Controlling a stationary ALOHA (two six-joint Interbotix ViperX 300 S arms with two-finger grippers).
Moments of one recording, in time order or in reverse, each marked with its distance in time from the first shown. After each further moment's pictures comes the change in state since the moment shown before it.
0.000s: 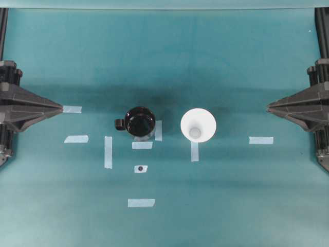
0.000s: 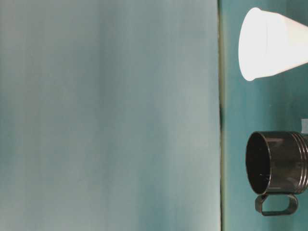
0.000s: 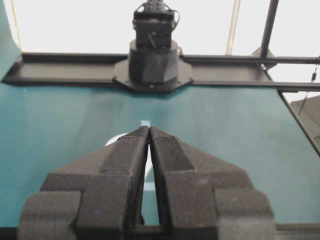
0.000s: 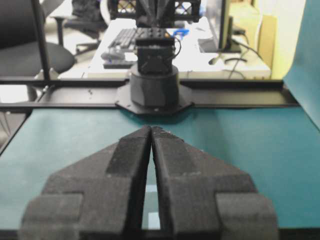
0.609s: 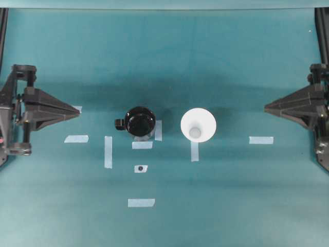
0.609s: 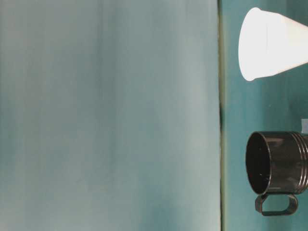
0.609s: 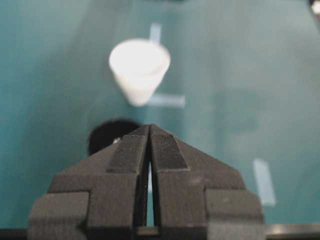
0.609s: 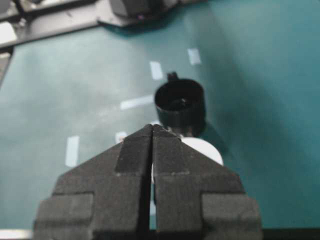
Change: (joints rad) left arm 0.046 0.155 -0.078 0.014 0.272 -0.054; right arm -0.080 -0.034 -0.018 0.081 0.357 0.126
